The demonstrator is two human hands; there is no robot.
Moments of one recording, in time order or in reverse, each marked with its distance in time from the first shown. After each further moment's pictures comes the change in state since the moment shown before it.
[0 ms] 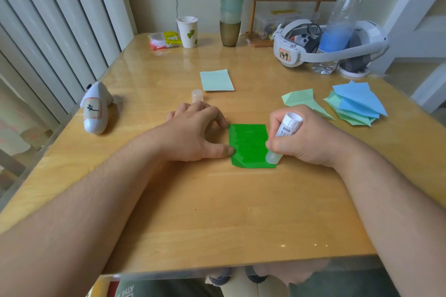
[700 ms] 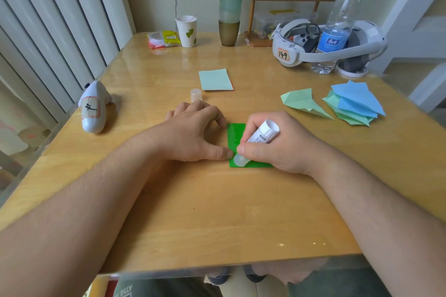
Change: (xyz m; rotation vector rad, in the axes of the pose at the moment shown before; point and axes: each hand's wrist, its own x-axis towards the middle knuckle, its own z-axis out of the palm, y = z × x) left_hand 0.000 0.000 -0.001 0.012 -0.055 -0.011; right_hand 0.003 -0.012 0.032 0.103 -0.026 -0.109
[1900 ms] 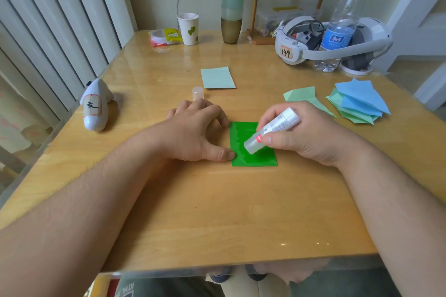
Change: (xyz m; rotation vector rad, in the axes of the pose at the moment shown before) left_hand -0.001 0.002 -0.001 0.016 -0.010 0.016; right_hand -0.008 -0.001 -0.031 0.116 -0.029 0.060
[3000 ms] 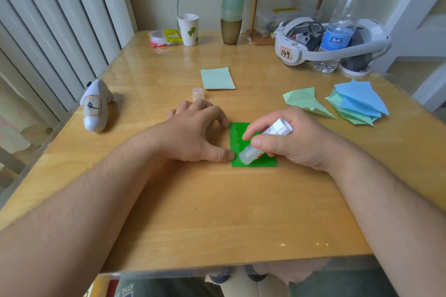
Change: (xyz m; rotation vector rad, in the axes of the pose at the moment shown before) left_hand 0.000 0.000 0.001 0.004 -0.008 -0.015; right_hand 0.003 0.000 0.015 0.019 0.002 -0.030
